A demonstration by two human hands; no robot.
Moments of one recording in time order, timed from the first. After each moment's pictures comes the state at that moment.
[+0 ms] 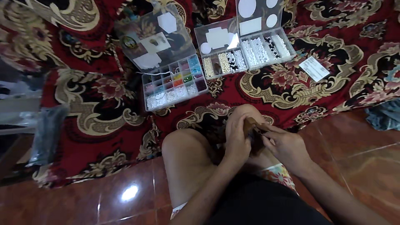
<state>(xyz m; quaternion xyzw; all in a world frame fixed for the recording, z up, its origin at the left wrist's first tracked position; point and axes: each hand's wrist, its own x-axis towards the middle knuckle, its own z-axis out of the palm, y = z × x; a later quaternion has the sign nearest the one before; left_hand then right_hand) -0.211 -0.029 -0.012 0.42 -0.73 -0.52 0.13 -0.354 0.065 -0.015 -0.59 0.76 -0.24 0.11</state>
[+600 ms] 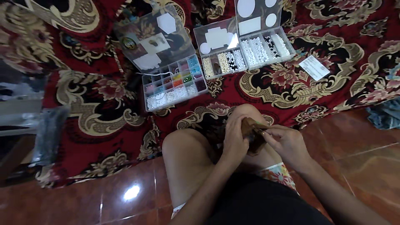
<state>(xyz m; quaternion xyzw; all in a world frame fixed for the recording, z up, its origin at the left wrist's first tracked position) -0.210 -0.035 -0.010 0.46 -0.74 -0.48 0.07 -0.363 0.064 -0.026 -0.53 0.77 -0.33 0.17</state>
